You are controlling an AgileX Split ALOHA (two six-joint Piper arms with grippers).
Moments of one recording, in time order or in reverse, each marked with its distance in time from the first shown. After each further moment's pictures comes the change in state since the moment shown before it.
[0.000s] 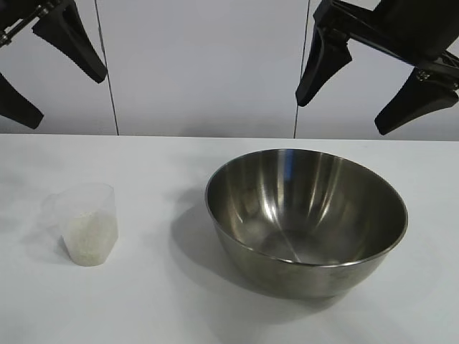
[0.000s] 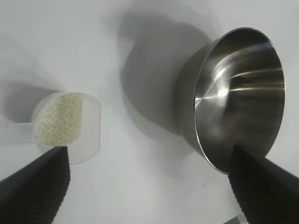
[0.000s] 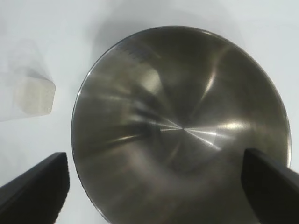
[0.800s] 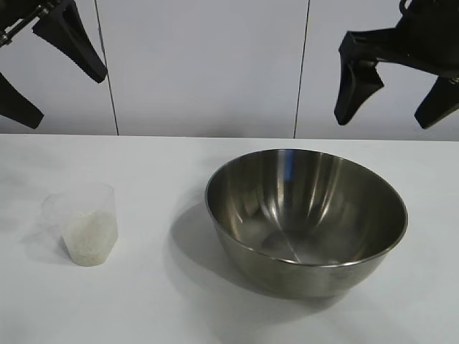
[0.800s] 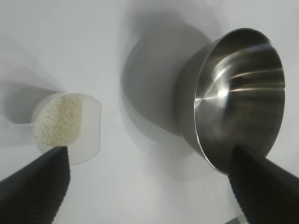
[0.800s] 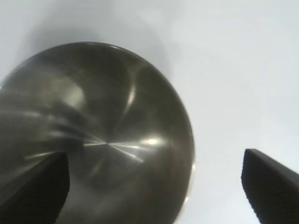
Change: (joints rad) left arm 0.000 0.000 0.000 0.000 -0.003 0.000; right arm 0.000 0.216 0.053 -0.352 -0.143 0.143
